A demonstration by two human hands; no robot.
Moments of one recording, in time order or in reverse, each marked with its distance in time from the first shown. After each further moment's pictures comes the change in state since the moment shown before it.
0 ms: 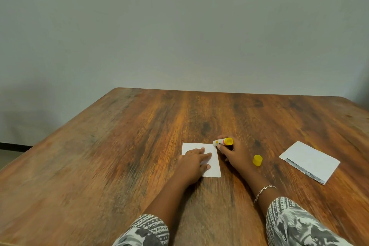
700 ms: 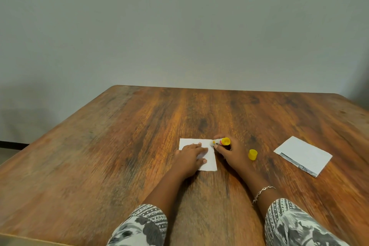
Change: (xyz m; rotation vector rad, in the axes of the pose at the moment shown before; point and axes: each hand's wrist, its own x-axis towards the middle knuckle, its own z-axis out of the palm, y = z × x) left_hand 0.002 0.000 0.003 -0.031 0.027 -0.020; right_hand -0.017 -0.007 -0.005 -0.044 -0.008 -0.022
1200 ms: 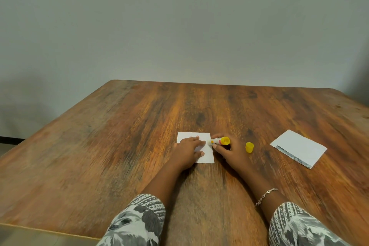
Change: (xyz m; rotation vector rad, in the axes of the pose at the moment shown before) left_hand 0.003 -0.003 0.003 -0.004 0.020 0.007; right_hand -0.019 -0.001 -0.004 0.085 -0.044 -0.015
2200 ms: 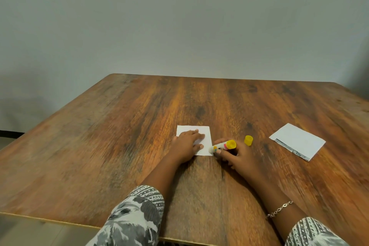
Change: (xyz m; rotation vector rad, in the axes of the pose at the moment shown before) left_hand -0.004 0.001 -0.001 0.006 0.000 0.008; right_hand -0.039 -0.019 -0.015 0.103 -0.094 0.053
